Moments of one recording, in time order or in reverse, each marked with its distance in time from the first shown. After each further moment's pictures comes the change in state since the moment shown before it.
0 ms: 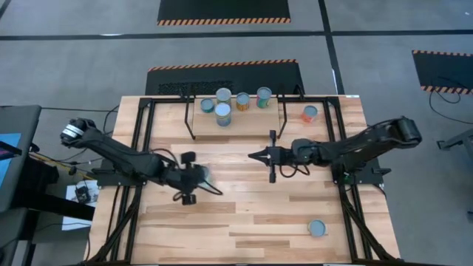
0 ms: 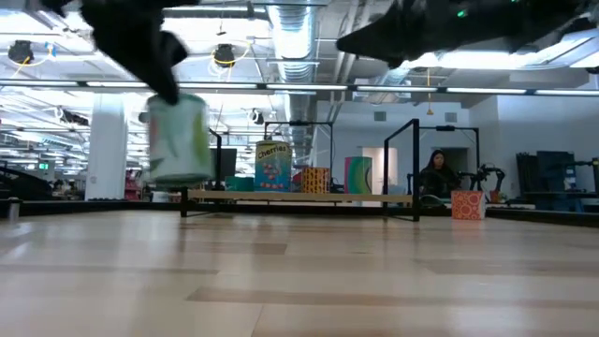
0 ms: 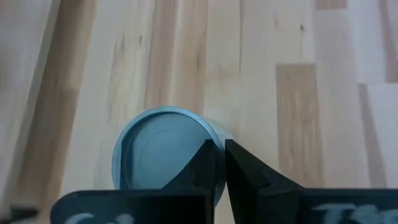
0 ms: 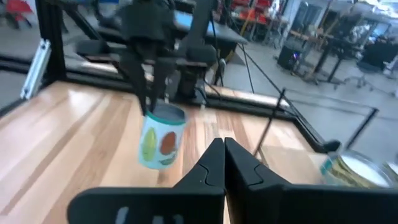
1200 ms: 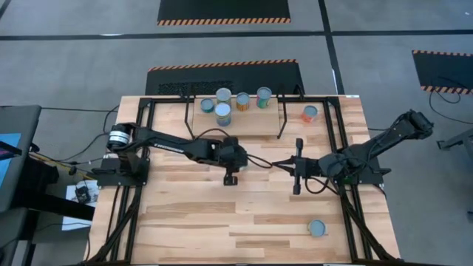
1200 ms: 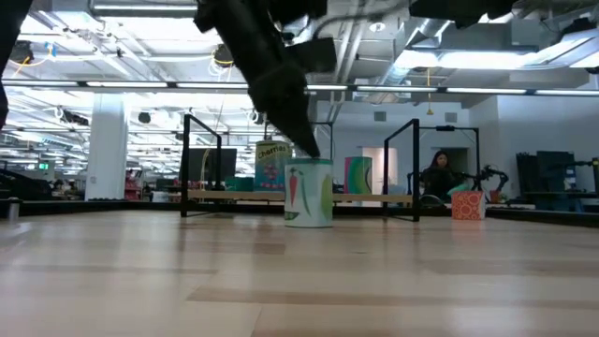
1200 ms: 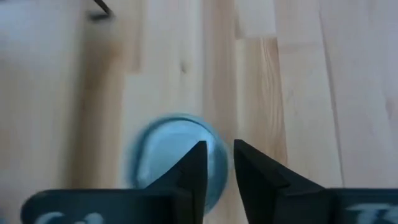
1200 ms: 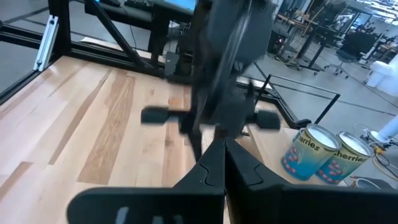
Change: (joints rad) left arm 0.344 0.471 0.347 0.202 0.158 0.379; right arm 0.314 -0.319 -0.001 -0.438 0.386 0.045
